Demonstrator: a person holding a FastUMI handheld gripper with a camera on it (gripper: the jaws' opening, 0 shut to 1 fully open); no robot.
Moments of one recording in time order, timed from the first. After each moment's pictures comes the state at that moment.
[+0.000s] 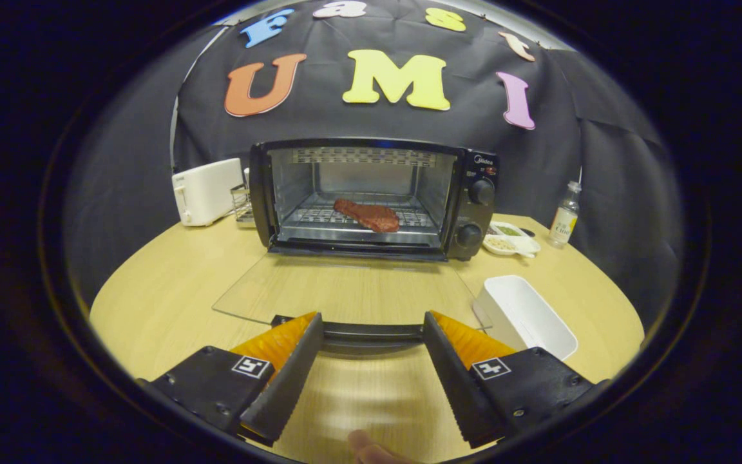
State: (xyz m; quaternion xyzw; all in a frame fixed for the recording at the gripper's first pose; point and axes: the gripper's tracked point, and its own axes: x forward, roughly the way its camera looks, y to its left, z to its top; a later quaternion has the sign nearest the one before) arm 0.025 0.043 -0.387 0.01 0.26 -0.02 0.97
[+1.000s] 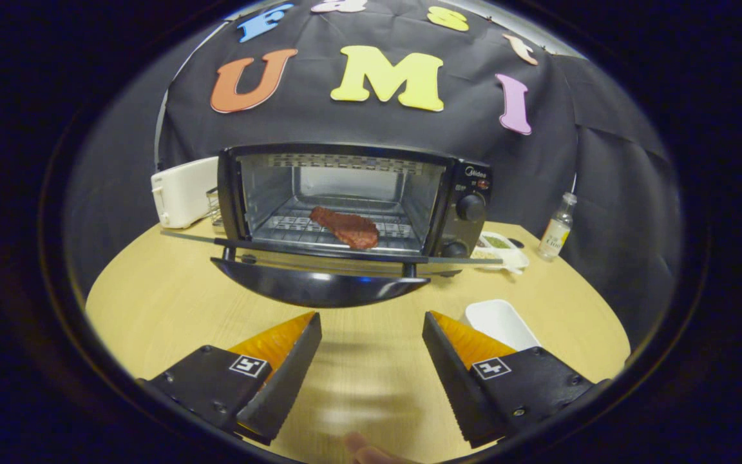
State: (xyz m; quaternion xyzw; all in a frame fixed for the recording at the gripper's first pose) arm 0.075 0.014 -0.353 -0.03 0.25 -0.04 0.97
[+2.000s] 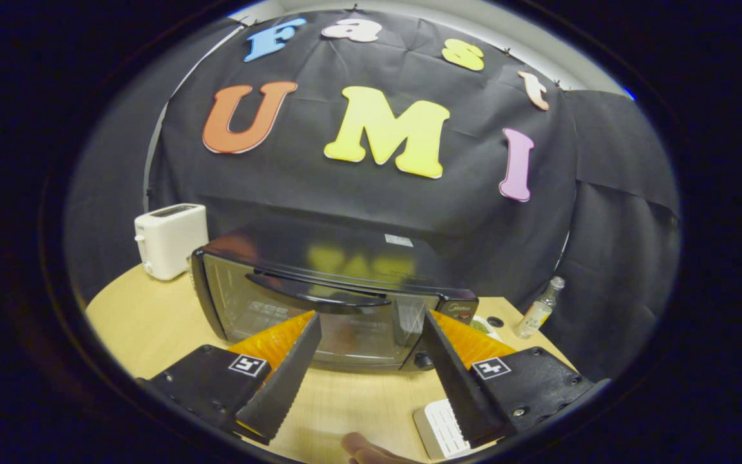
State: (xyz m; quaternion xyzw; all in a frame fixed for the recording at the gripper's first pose) arm 0.141 0.018 -0.219 -0.05 0.13 -0.03 0.99
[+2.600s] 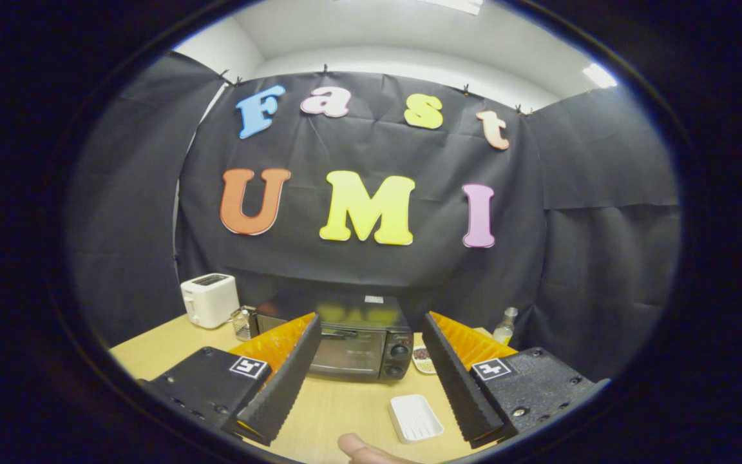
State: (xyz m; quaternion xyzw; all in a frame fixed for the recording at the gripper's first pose) arm -0.038 -0.028 -0.098 -0.02 0.02 -0.03 1.00
